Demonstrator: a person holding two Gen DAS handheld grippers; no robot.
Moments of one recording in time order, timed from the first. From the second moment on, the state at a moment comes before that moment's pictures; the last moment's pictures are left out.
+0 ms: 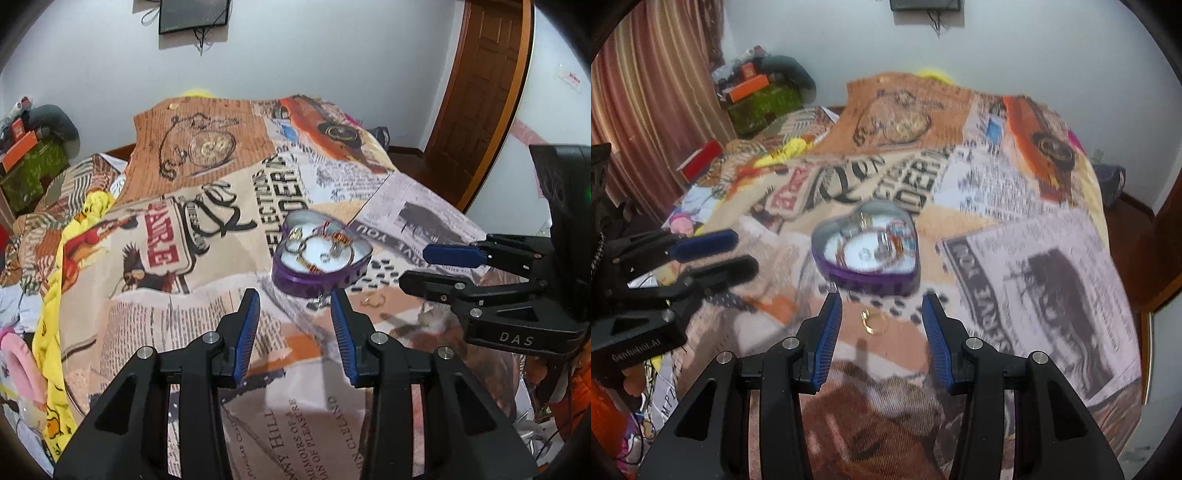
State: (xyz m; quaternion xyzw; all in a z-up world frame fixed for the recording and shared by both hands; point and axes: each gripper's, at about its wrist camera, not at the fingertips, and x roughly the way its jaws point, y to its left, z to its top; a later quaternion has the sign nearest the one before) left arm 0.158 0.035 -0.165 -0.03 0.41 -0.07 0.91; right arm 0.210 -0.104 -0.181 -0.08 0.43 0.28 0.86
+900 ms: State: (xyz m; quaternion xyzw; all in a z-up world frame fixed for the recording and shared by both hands) left arm 0.187 0.025 -0.214 -0.05 0.45 -0.10 0.88; right arm 0.218 -0.091 -0.220 -0.09 0.46 0.30 0.83
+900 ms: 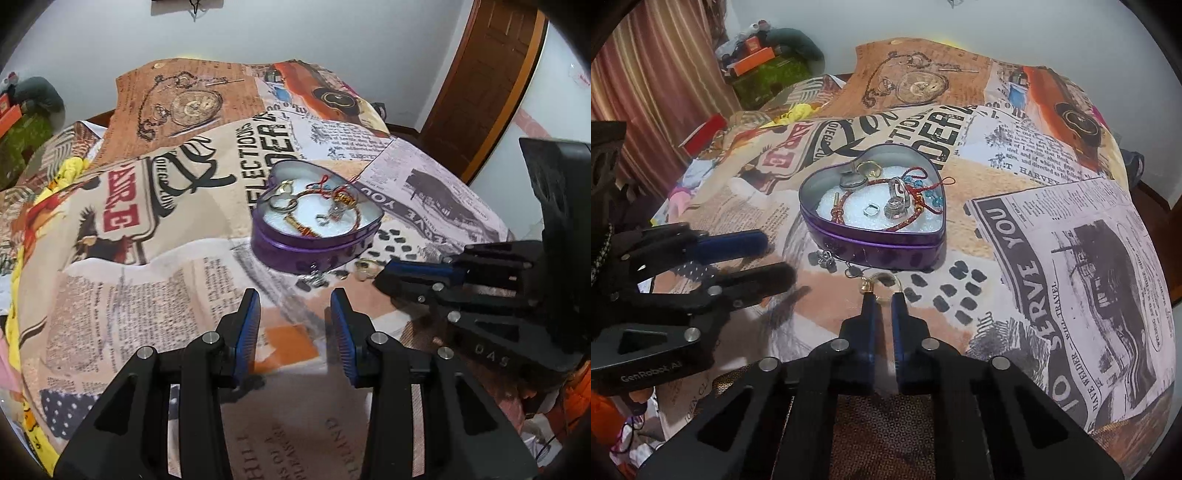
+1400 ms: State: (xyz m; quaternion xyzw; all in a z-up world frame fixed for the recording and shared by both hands) left arm 0.211 0.009 -0.227 -0.05 0.46 -0.11 0.88; right arm 0.226 -0.109 -0.217 -0.06 0.47 0.32 0.82
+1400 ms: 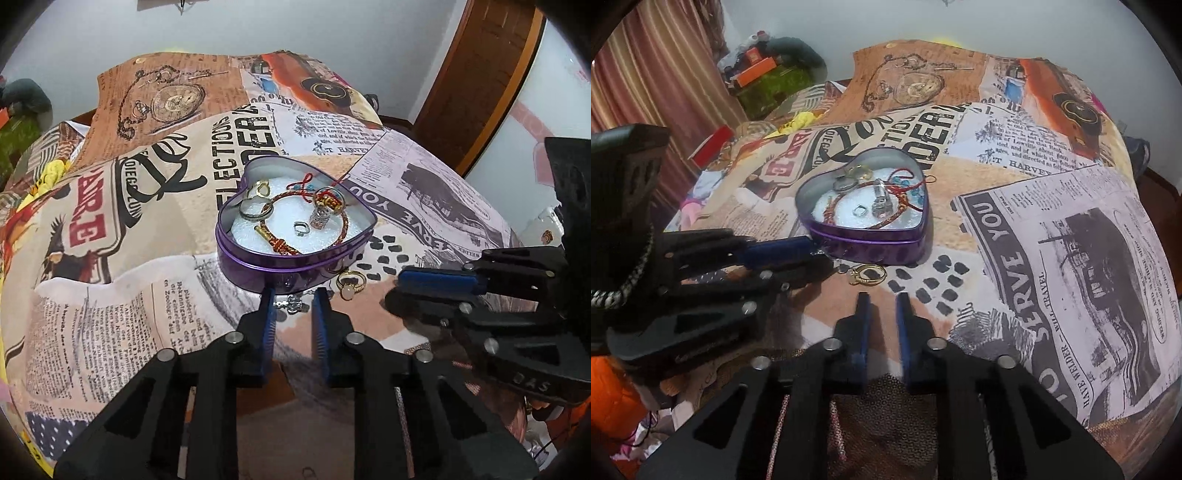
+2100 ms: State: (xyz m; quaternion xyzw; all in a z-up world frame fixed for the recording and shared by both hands) left arm 0.191 0.031 -0.217 -0.06 0.44 -0.09 0.89; right arm 0.241 -0.077 -0.226 -0.12 0.48 0.32 0.81
